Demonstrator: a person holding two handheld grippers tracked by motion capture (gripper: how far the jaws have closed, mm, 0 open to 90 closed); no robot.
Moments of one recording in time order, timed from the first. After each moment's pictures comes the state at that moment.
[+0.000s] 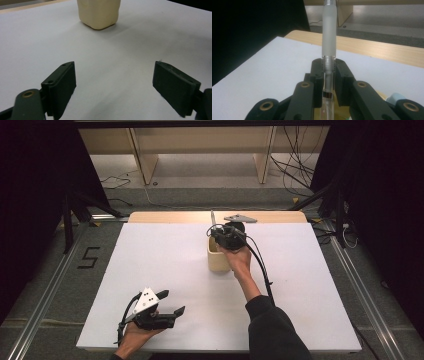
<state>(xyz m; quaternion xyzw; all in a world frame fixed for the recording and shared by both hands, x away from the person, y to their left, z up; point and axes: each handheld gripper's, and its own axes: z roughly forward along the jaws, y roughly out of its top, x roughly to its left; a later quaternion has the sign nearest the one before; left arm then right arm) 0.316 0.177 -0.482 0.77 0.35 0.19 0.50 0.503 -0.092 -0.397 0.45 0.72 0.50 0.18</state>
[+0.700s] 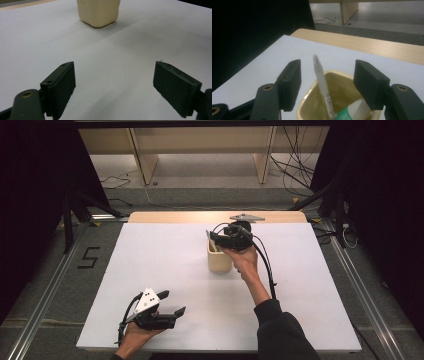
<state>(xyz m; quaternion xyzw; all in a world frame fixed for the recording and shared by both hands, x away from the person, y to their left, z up) 0.317 0.175 -0.484 0.77 0.35 0.18 0.49 0.491 -0.108 -0.382 0.45 0.73 0.50 0.15</state>
